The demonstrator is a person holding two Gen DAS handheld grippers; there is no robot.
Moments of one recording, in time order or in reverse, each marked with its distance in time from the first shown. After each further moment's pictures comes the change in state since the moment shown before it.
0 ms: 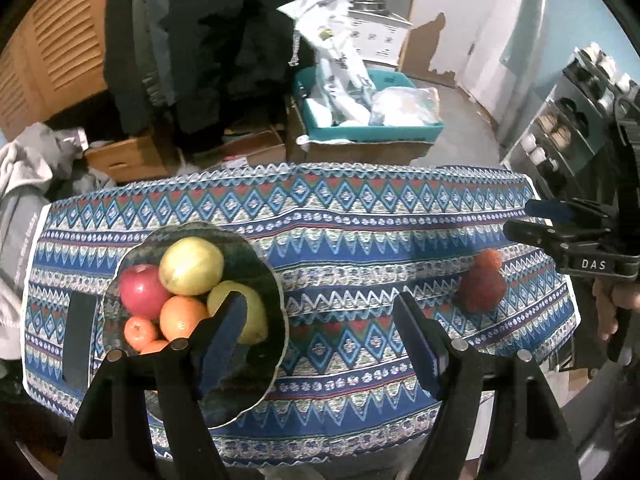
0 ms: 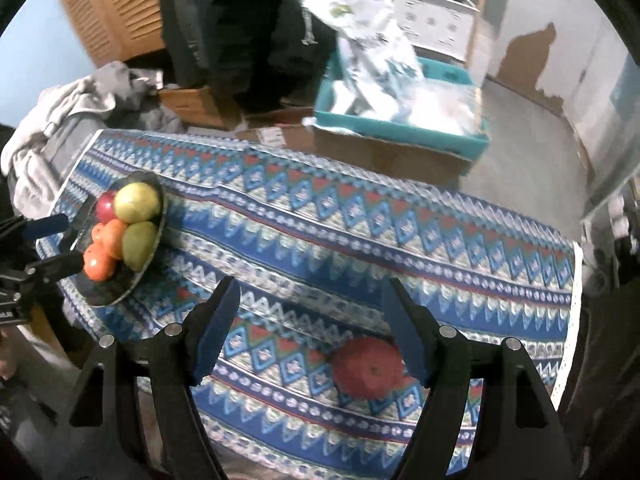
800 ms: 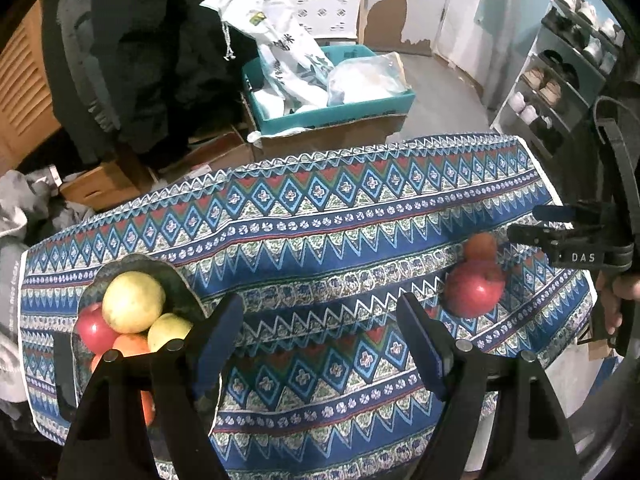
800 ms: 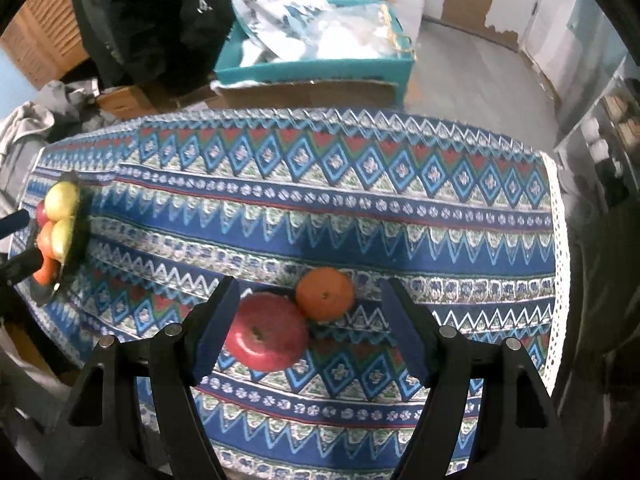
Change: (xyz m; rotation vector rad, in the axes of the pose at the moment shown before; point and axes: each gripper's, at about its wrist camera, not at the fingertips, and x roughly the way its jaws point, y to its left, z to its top) left arm 0.054 -0.070 0.017 0.138 0.048 0.020; right arm 0.039 -0.091 -0.046 0.172 0.105 -0.077
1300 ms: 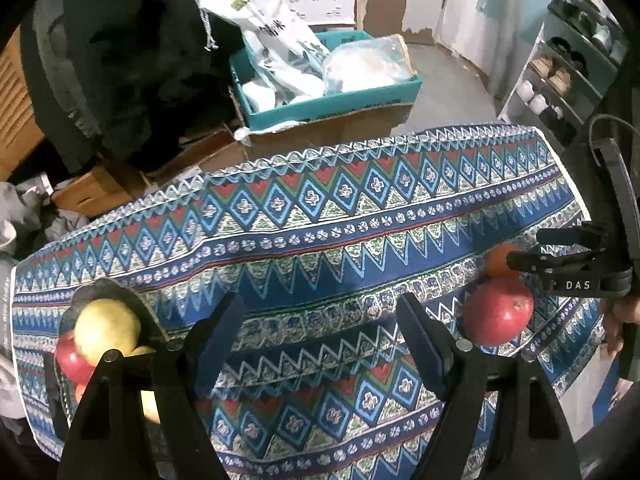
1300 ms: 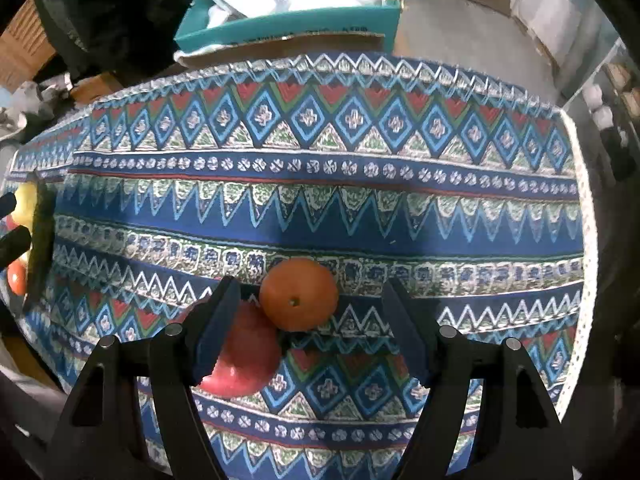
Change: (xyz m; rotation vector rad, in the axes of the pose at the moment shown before) left arm 0.054 -0.011 0.019 0.023 0.024 0.016; right arm 0.061 -0.017 0.003 0.066 0.108 -0.010
